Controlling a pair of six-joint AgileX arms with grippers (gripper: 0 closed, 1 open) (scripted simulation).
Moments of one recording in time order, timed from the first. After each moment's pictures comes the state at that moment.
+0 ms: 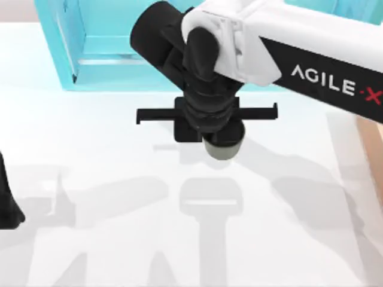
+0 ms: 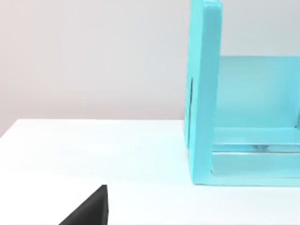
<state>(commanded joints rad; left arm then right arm) 0.00 0.00 0.00 0.00 0.00 0.00 0.82 2.10 1.87 -1.14 0.22 0.81</state>
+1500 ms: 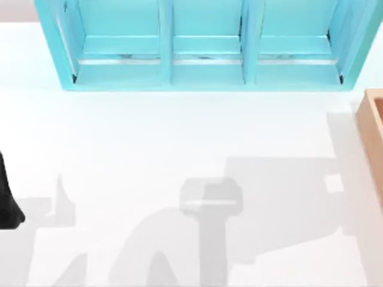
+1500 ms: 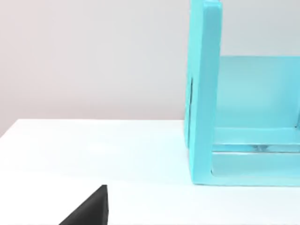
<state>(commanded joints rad) 0.00 0.00 0.00 0.00 0.00 0.00 -0.24 1.73 1.56 -1.38 -0.05 -0.22</state>
